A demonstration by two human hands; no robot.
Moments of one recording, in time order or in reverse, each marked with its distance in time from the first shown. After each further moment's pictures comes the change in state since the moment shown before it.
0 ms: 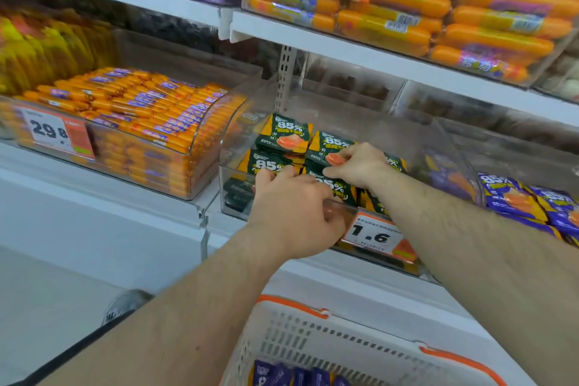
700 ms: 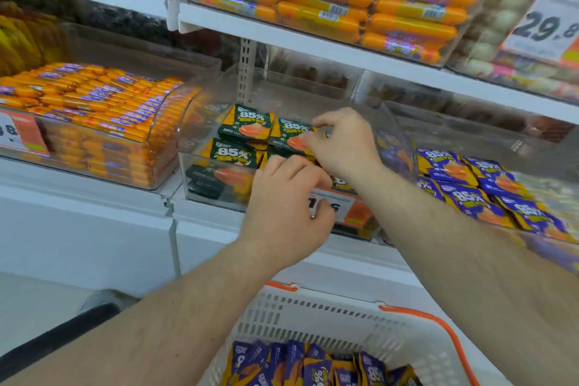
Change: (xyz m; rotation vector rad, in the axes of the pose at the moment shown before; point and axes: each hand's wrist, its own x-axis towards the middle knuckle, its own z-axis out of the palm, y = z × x) left_hand -0.024 0.044 0.006 -0.492 0.408 0.212; right_hand -0.078 0.009 -0.034 0.250 0.433 -0.243
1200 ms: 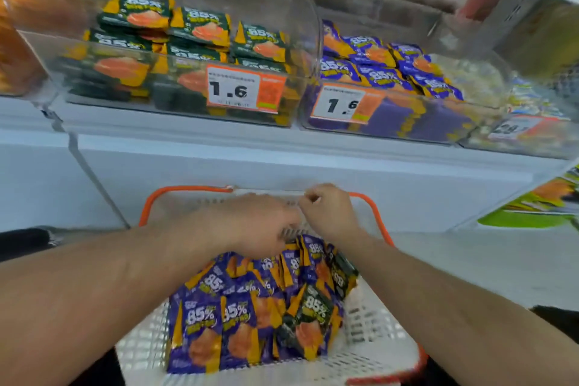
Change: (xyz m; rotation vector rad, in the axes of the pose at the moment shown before) left_hand -0.101 0.058 0.069 0.181 -1.425 0.120; right_hand -0.246 0.182 0.022 -0.008 -0.278 0.337
